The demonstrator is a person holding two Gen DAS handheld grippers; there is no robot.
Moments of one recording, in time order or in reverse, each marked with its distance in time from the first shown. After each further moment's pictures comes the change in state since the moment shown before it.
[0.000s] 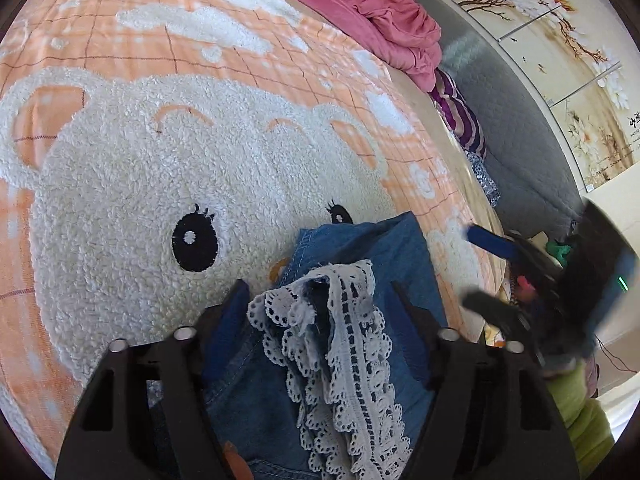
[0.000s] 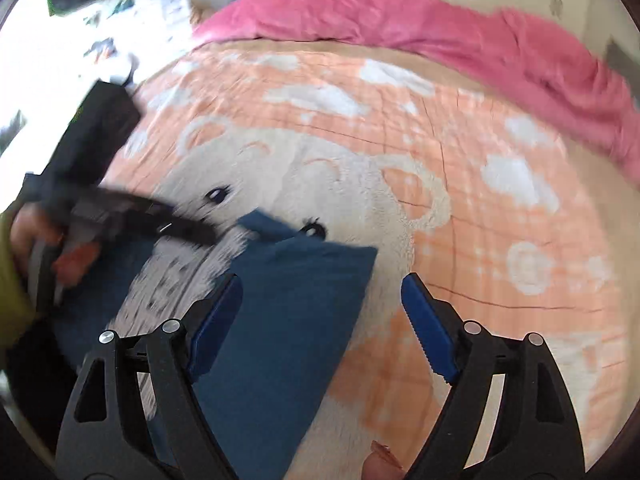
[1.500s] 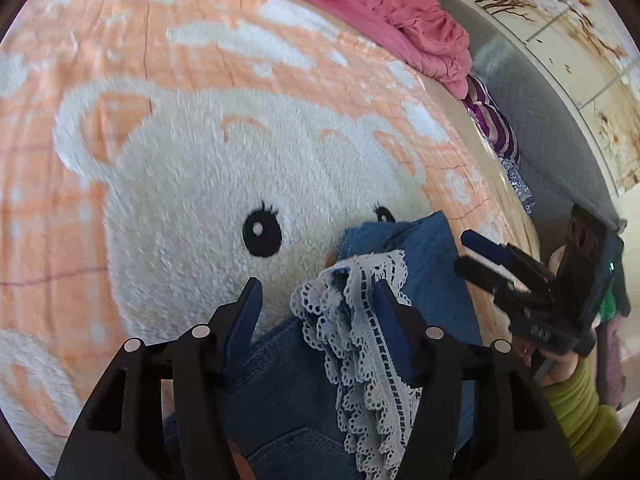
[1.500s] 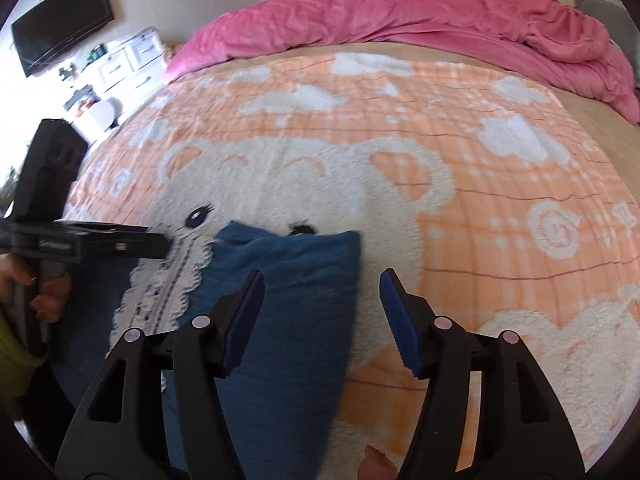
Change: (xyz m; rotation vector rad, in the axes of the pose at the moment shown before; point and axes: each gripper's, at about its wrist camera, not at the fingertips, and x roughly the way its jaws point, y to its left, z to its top) left arm -0.029 0.015 -0.014 -0.022 -0.033 0.149; right arm 0.016 0.007 -0.022 0.125 -0.046 0.025
